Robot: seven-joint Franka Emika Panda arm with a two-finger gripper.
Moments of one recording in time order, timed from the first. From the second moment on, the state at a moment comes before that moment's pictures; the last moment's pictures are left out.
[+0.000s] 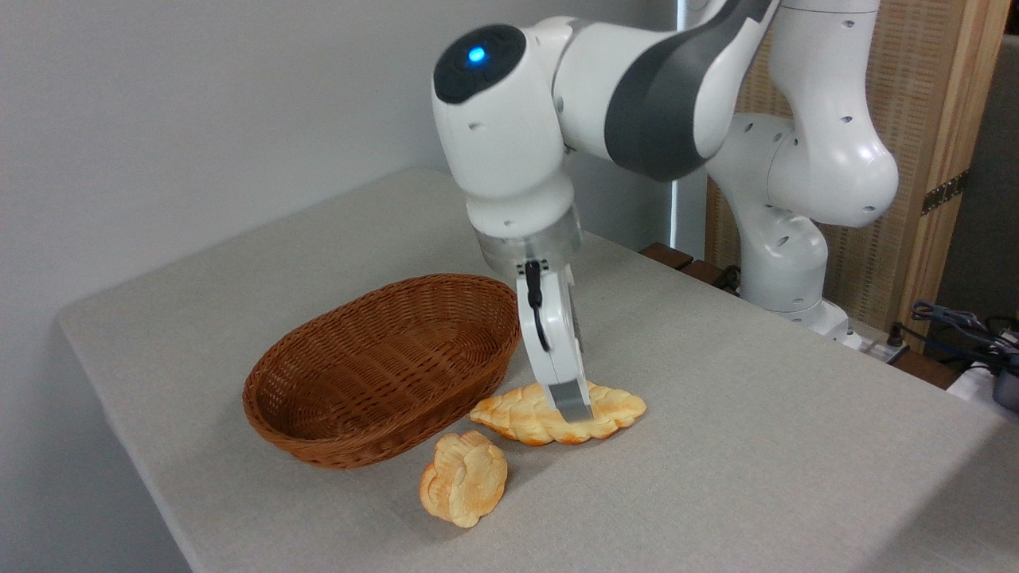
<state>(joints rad) -0.03 -0.15 0.15 -2.16 -0.05 1.76 1.61</state>
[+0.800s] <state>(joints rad) -0.04 -0.08 0.16 -2.16 -0.05 1.80 1.64</state>
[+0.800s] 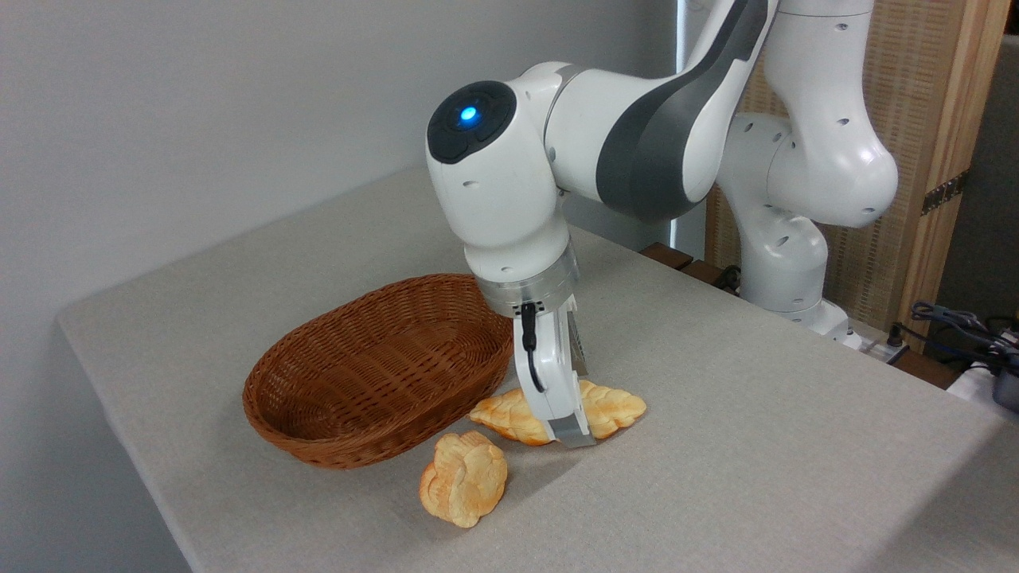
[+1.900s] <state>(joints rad) -0.09 -0.05 0.15 -2.16 -0.05 1.87 1.64</state>
